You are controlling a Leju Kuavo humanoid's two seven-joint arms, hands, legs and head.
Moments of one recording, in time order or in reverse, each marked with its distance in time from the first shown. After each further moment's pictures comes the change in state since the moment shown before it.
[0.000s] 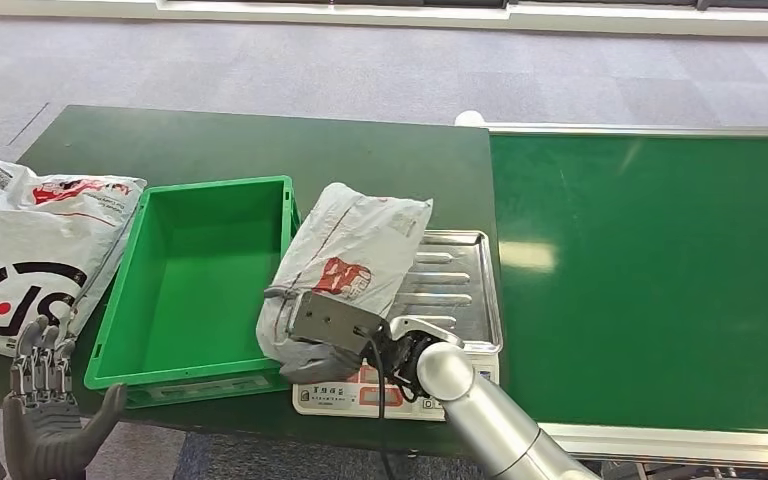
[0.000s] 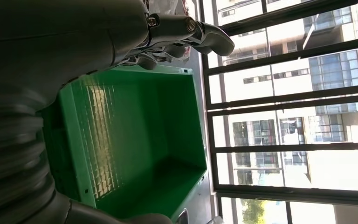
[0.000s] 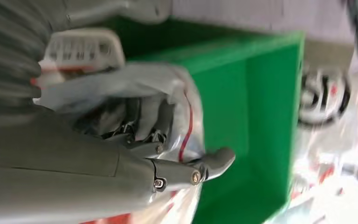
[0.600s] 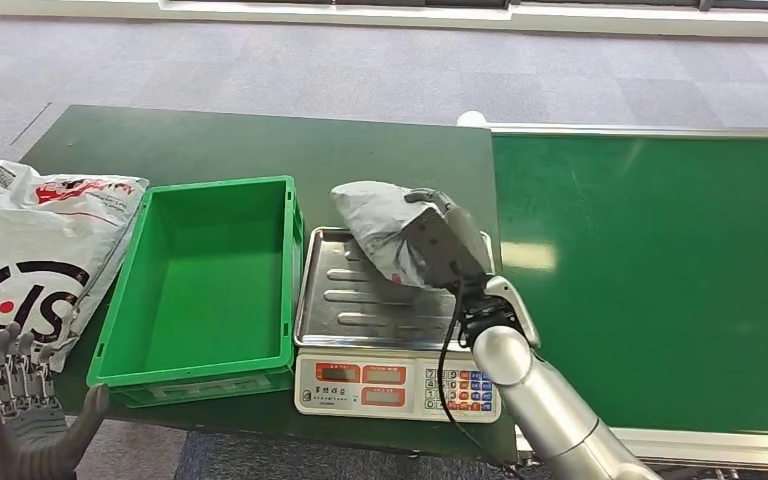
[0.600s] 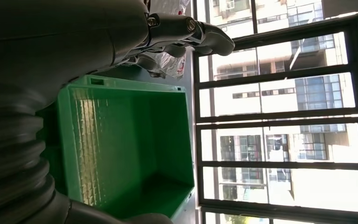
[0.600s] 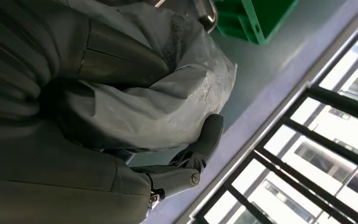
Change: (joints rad) left arm 0.005 0.009 0.006 0.016 0.060 0.045 -0.063; right arm -0.011 -0.156 -0.098 -0.134 0.188 -0.690 0.093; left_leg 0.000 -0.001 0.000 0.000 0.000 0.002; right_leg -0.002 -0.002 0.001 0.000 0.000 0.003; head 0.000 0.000
